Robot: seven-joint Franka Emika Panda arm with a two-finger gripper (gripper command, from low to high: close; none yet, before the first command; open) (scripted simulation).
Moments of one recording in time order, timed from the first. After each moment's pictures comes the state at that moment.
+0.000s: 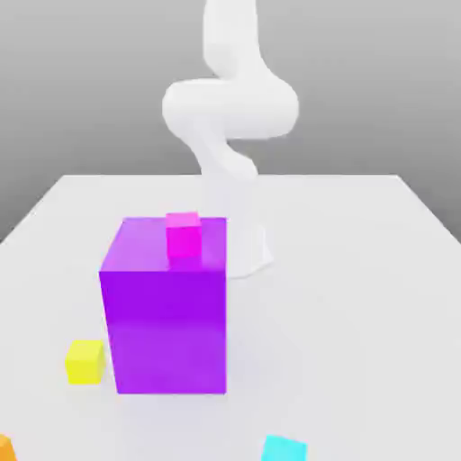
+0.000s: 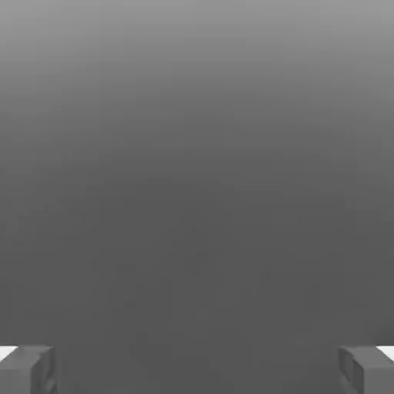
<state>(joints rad) -0.05 -0.71 0.01 -2.28 0.00 2.32 0.90</state>
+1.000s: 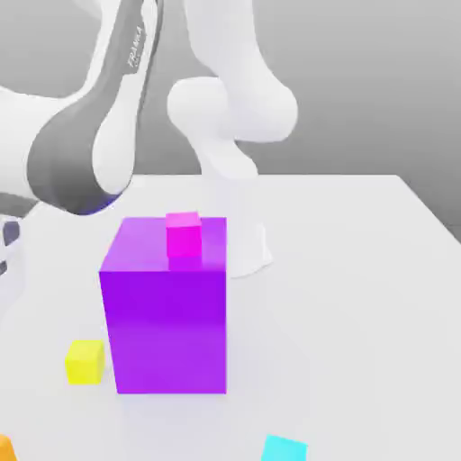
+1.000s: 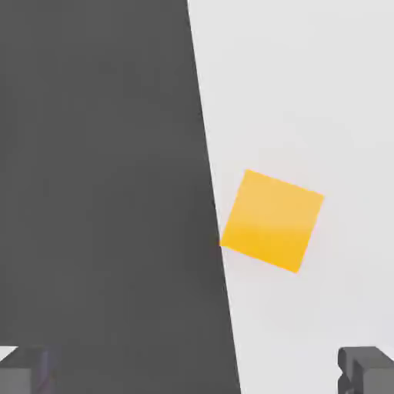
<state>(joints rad) -0.43 0.38 -0.07 -2.07 0.03 2.51 2.16</state>
